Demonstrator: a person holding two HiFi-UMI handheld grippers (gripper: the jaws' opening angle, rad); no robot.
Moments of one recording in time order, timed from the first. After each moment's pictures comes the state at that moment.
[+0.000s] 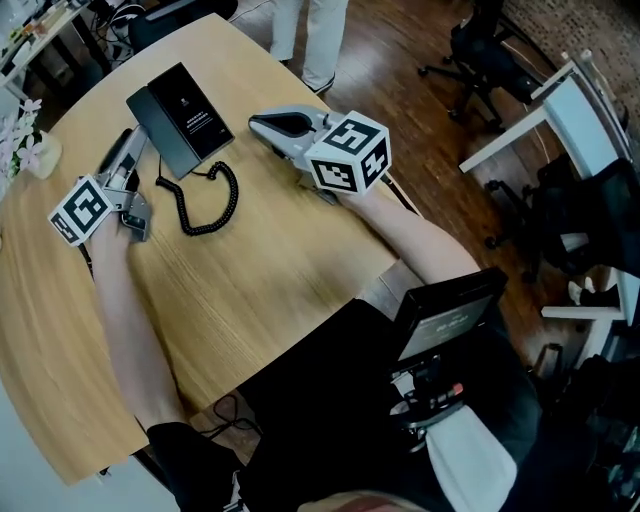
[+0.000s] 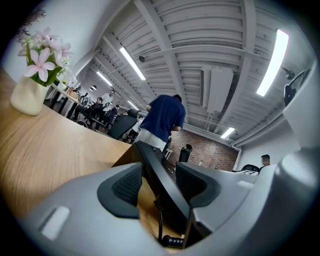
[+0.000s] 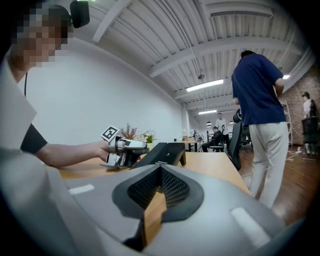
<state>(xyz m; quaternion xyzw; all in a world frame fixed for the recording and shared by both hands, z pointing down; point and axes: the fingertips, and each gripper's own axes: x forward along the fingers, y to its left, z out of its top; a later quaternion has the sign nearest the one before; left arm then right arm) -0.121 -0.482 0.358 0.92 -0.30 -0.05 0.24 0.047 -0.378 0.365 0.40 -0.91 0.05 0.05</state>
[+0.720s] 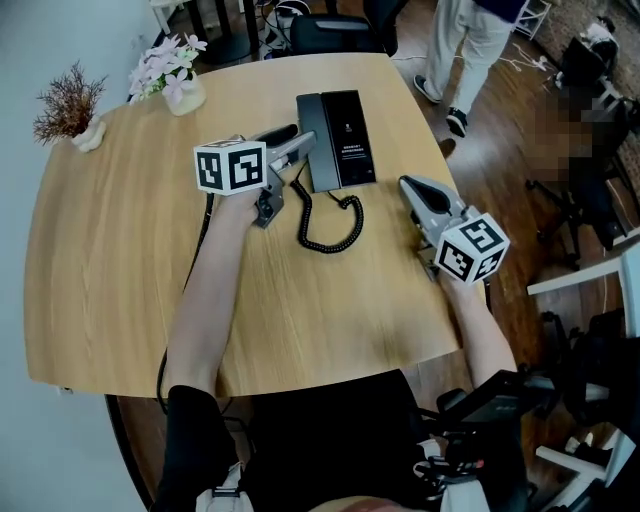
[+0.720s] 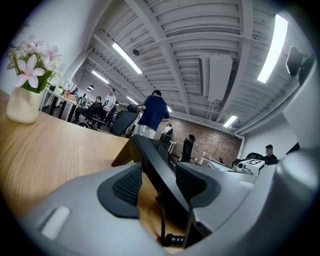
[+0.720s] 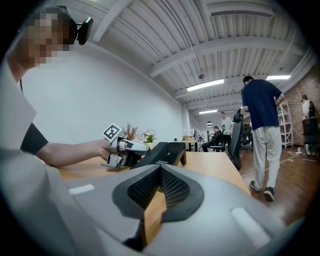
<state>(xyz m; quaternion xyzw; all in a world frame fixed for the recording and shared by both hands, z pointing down) -0.105 -0.481 0.367 0.93 -0.31 0.01 0.22 0.051 -0.374 0.364 0.41 -0.91 0.05 0.05</state>
